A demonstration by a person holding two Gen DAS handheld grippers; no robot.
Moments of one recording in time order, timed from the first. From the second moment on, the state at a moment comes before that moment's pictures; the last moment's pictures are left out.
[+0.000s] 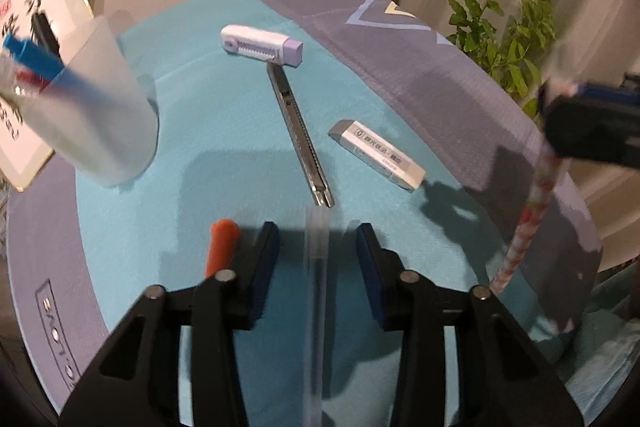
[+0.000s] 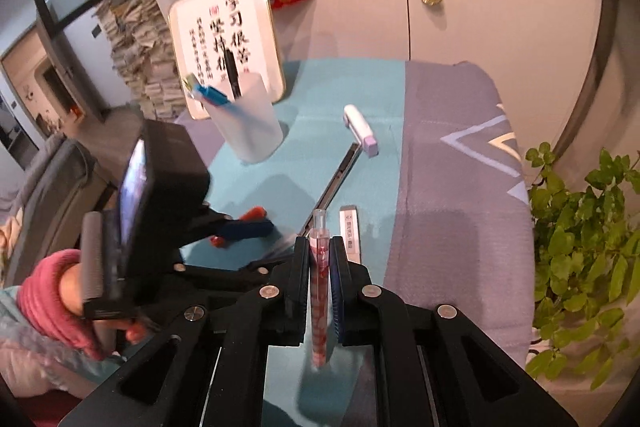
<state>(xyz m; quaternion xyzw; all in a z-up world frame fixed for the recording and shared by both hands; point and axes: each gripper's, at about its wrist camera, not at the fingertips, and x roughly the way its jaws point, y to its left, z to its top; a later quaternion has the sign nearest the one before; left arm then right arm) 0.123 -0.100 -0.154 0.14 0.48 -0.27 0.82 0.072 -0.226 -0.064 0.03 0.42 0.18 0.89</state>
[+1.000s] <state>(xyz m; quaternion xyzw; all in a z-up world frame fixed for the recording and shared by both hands) 0.052 0.036 -0.039 0.02 0.33 -0.20 0.92 0.122 -0.153 0.063 0.00 0.27 0.21 0.94</state>
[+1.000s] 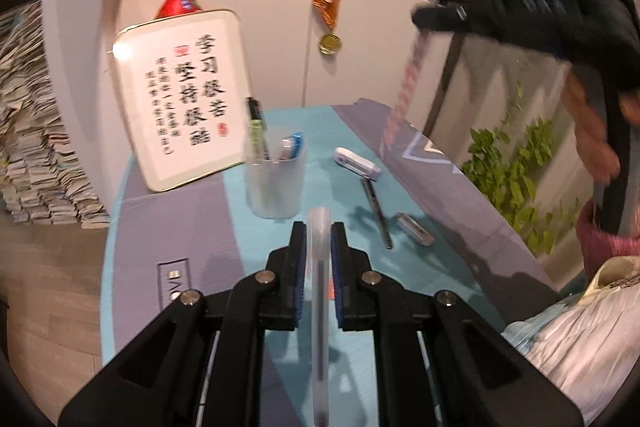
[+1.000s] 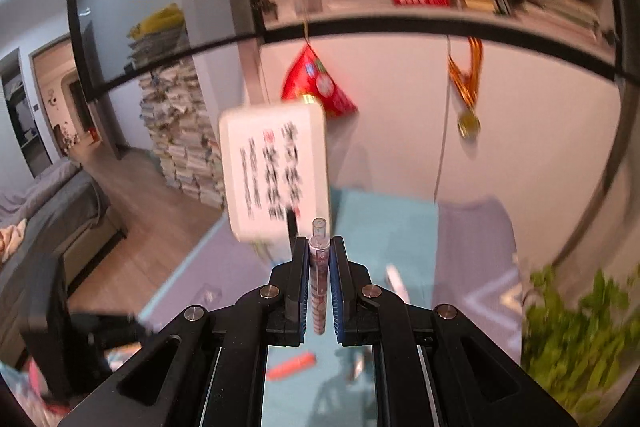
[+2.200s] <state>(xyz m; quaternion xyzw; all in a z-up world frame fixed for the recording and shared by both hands) 0.080 0.076 -0.014 -0.03 0.28 -0.17 0.94 0.228 -0.093 -0.036 0.00 0.39 0.20 0.90</state>
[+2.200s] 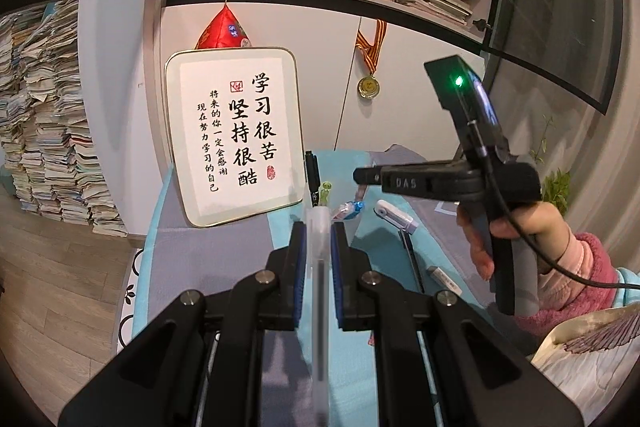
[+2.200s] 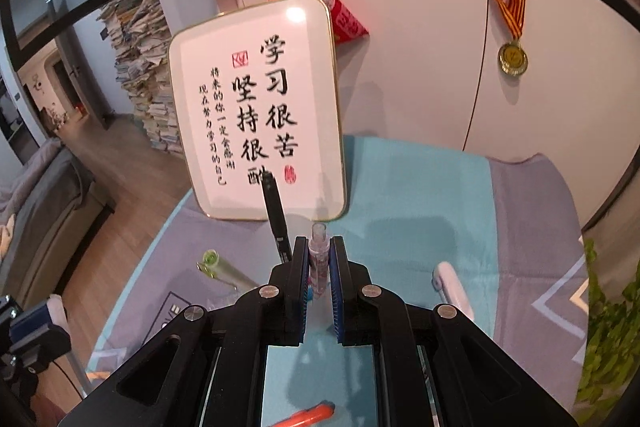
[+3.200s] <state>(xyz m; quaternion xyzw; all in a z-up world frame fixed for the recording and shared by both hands) 0.205 0.006 0.040 -0.03 0.17 -0.11 0.98 0.137 -0.172 -0.063 0.02 0.42 0.18 0.89</state>
